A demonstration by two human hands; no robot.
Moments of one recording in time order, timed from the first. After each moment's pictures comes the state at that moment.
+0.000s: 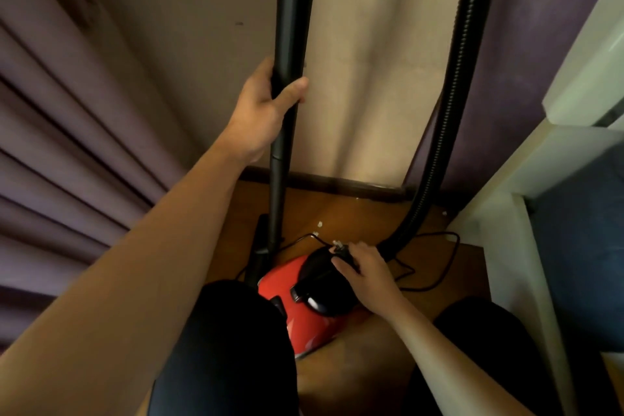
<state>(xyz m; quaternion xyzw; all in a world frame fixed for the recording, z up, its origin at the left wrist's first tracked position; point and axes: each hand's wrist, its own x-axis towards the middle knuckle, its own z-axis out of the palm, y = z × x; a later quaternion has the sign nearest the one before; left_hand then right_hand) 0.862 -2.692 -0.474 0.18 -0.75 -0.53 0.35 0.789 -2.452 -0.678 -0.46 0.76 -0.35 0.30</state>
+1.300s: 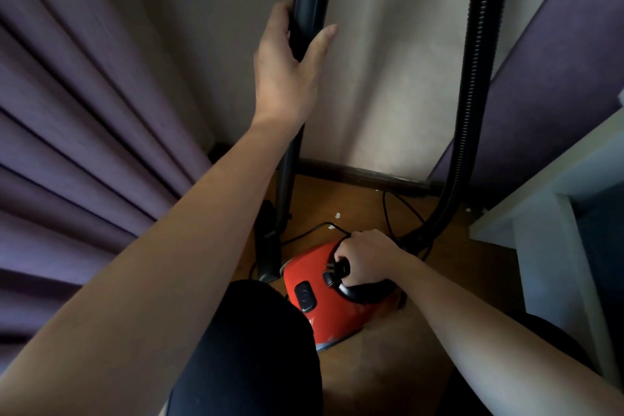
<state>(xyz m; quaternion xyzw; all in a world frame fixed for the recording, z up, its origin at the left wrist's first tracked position) 0.875 -2.706 -0.475 0.24 -0.74 -0.37 0.51 0.793 -2.532 -0.686 -0.72 0.66 0.04 0.22</state>
